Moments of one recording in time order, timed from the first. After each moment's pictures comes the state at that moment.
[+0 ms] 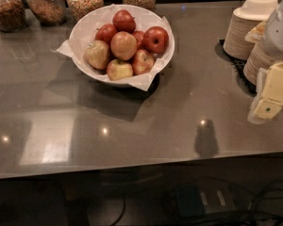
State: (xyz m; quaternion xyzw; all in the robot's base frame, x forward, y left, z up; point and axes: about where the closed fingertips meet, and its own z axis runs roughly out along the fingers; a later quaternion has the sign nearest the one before) arm 0.438 -0.217 0.976 -0.60 0.78 -0.03 0.16
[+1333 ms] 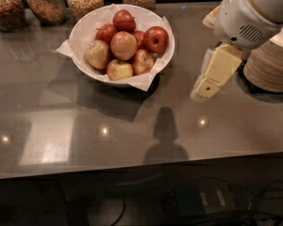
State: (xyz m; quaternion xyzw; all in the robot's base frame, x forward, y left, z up) arm 0.482 -0.131 0.989 -0.60 0.76 0.02 0.26
